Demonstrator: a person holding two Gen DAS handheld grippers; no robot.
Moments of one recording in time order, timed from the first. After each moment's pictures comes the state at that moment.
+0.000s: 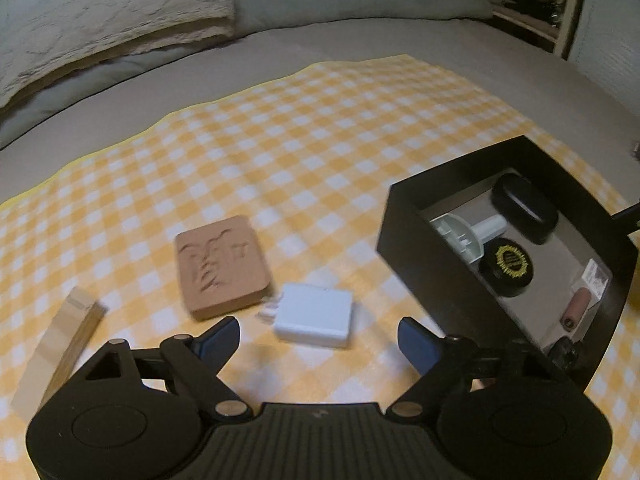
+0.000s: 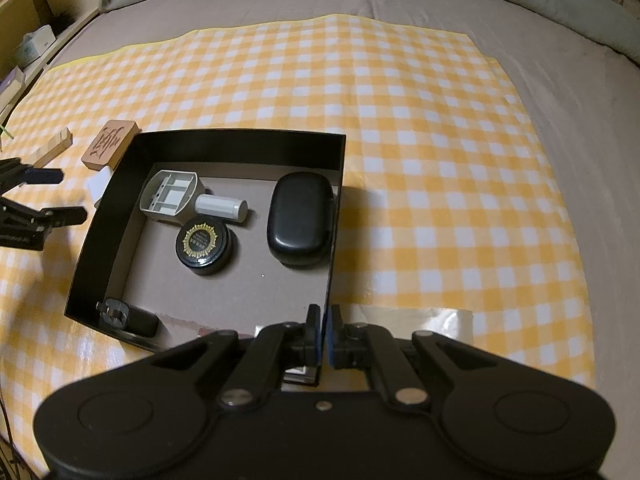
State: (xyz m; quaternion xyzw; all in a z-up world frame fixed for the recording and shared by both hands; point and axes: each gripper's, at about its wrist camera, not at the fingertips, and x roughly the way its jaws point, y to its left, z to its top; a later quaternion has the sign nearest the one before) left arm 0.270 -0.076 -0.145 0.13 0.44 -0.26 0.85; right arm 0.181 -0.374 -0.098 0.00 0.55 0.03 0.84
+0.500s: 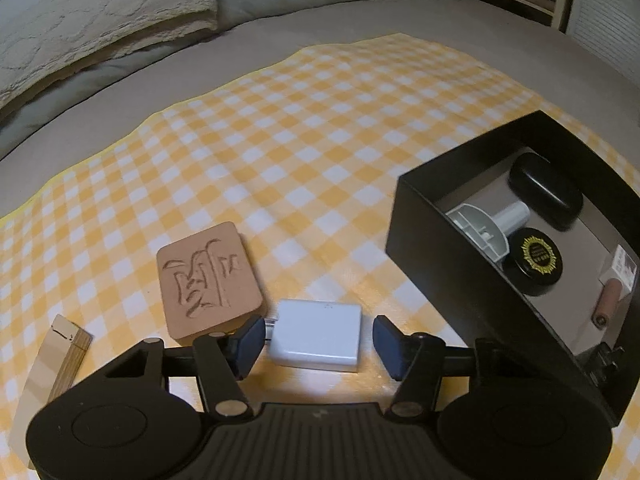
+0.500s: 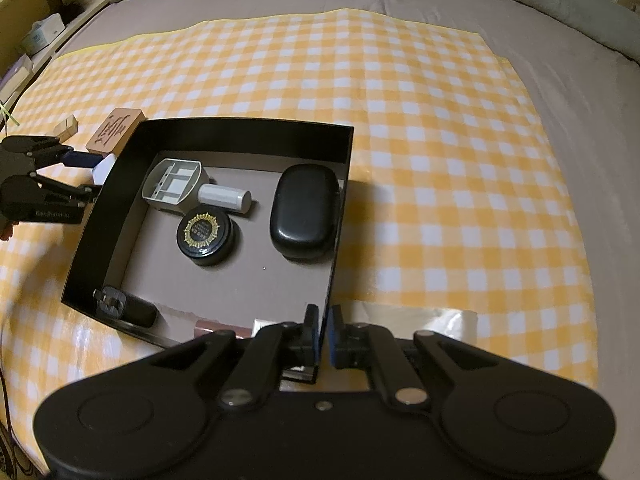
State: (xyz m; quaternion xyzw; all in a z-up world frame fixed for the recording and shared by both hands) left arm 0.291 -0.093 -0.167 0.17 0.45 -0.25 0.84; right arm 0.183 -0.374 -0.102 -0.01 0.55 0.05 0.83
